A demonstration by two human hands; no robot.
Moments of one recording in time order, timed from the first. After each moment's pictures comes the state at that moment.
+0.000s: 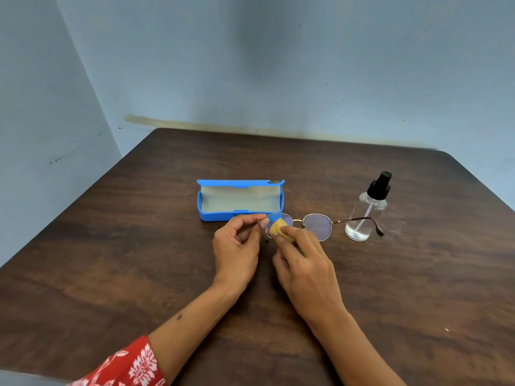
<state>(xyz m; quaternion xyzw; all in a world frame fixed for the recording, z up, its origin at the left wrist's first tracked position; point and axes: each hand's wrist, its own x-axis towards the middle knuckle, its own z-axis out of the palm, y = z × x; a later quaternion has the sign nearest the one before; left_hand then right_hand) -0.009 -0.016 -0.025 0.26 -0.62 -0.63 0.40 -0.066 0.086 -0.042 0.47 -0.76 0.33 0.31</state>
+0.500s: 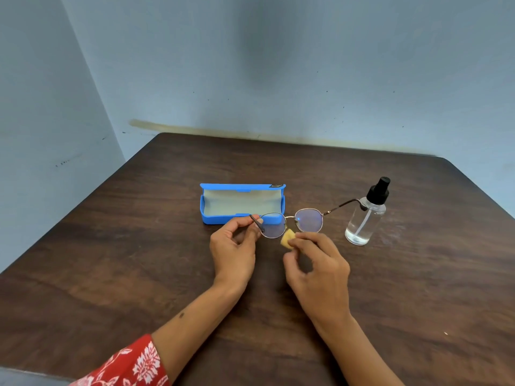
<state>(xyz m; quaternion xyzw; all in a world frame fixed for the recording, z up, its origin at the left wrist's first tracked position) -0.014 -0.020 -0.028 0.28 -0.54 -0.67 0.43 -0.067 0.094 -0.037 0.38 -0.75 0.47 0.25</state>
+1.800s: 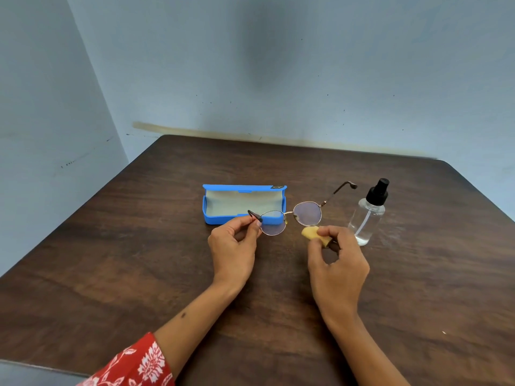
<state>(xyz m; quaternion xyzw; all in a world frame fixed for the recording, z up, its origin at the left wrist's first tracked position) -0.008 -0.024 -0.026 0.28 -0.61 -0.60 0.44 -0.071 0.101 -0.025 0.25 -0.74 0.57 0.24</state>
